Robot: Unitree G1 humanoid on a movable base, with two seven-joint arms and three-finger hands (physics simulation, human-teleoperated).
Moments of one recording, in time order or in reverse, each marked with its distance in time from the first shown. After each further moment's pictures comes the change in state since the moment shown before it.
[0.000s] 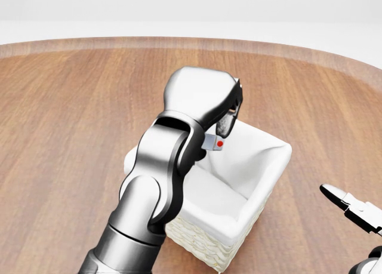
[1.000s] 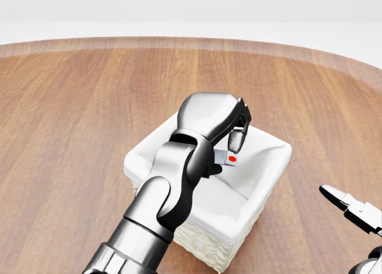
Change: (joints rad) left arm -0.048 -0.002 -0.012 0.334 -0.263 0.000 0.245; right arm 0.003 0.002 0.002 -0.001 -0.011 -0.004 0.000
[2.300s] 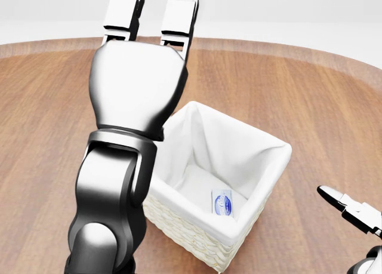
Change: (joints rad) left arm 0.242 0.022 0.002 -0.815 0.510 0.000 -0.153; right arm -0.004 -0.003 0.005 0.017 -0.012 0.000 0.000
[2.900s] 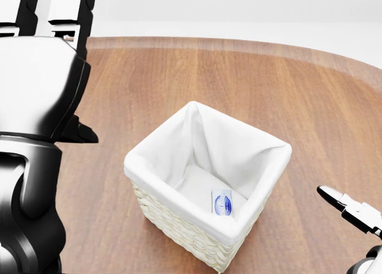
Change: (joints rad) left arm 0.061 0.228 0.189 -0.243 -0.259 0.000 -0.133; right arm -0.002 -0.001 0.000 0.005 0.002 0.000 0.000
